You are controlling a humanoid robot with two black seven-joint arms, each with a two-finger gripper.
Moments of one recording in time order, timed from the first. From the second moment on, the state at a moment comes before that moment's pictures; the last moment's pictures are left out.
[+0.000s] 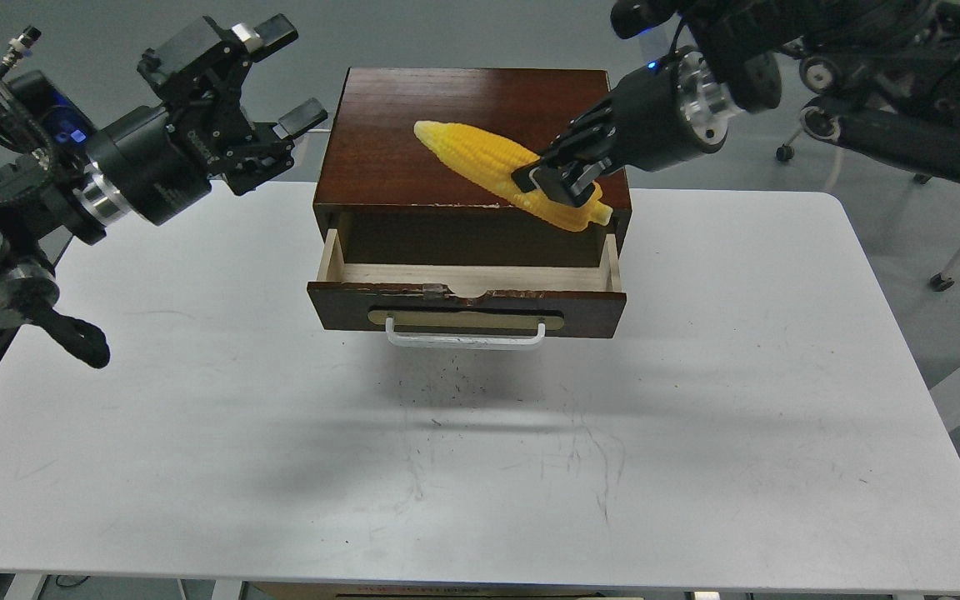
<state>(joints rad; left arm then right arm) -0.66 0.72 -0.89 -1.31 0.64 -0.49 -0.41 1.86 -0.38 -0.45 1.17 -1.37 0.38 0.49</state>
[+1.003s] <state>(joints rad) -0.66 0.77 -0.88 -1.29 0.60 -0.49 -0.41 1.78 -0.14 -0.60 0.99 -1.52 0.24 0.49</state>
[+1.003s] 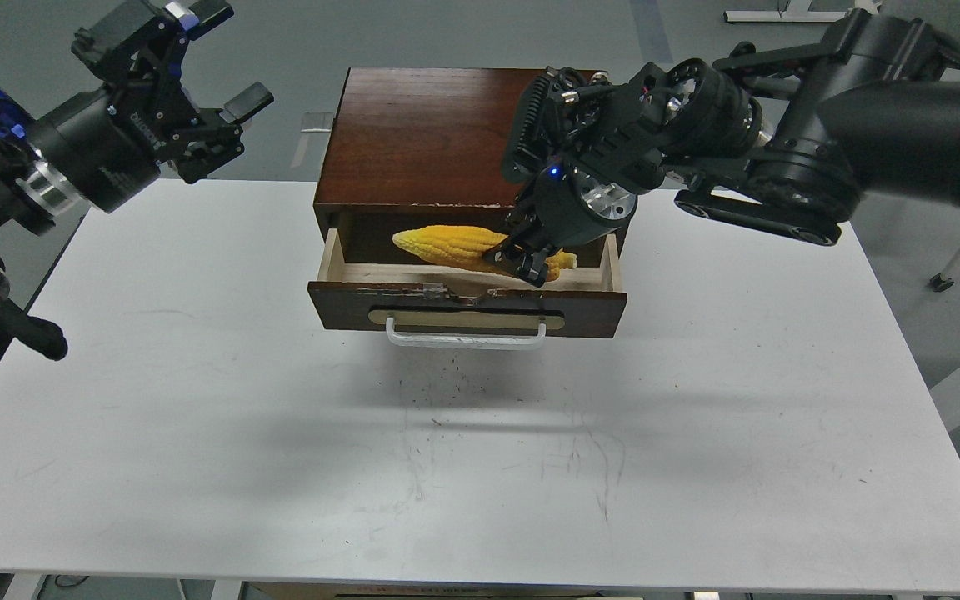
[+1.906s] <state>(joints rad) -0.66 0.76 -0.88 -1.30 0.61 -0.49 -0.41 1.72 -0.63 -0.39 1.07 -0.81 0.24 0.49</state>
